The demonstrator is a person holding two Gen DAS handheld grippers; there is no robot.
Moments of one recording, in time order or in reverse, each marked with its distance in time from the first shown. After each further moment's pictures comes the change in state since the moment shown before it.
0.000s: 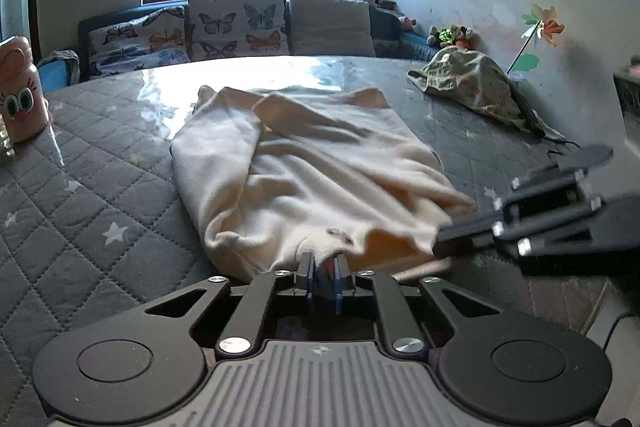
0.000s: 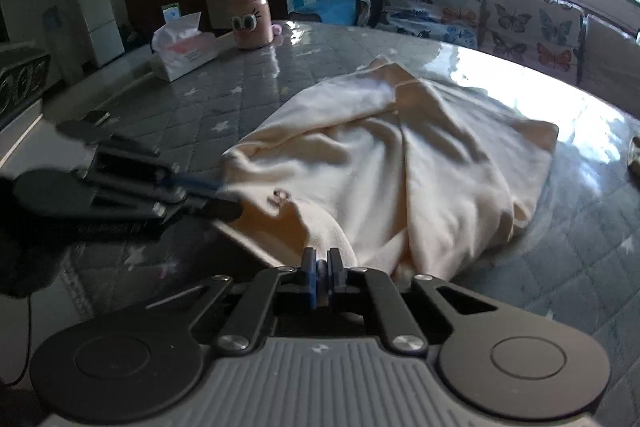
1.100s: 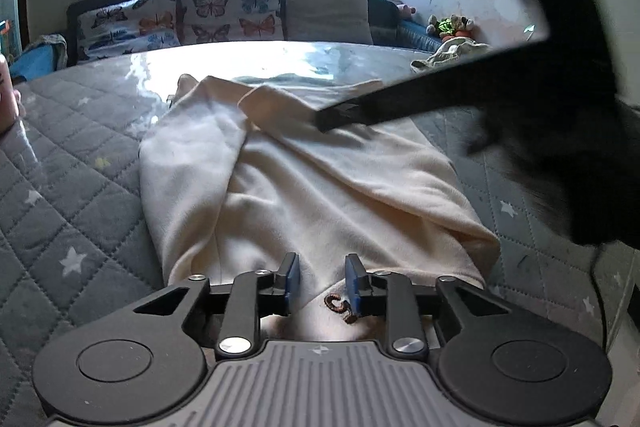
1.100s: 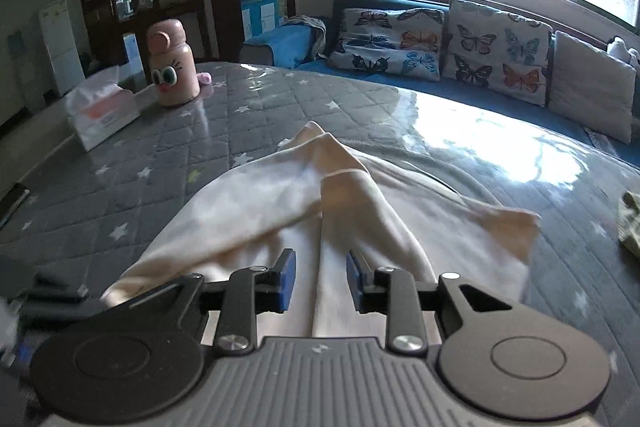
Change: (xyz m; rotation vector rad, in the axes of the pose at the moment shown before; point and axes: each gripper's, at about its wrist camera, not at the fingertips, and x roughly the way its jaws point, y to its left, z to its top) left arm 0.050 0.009 0.019 -0.028 0.062 -0.037; right arm 0.081 -0.060 0.104 0.042 -0.087 -0.119
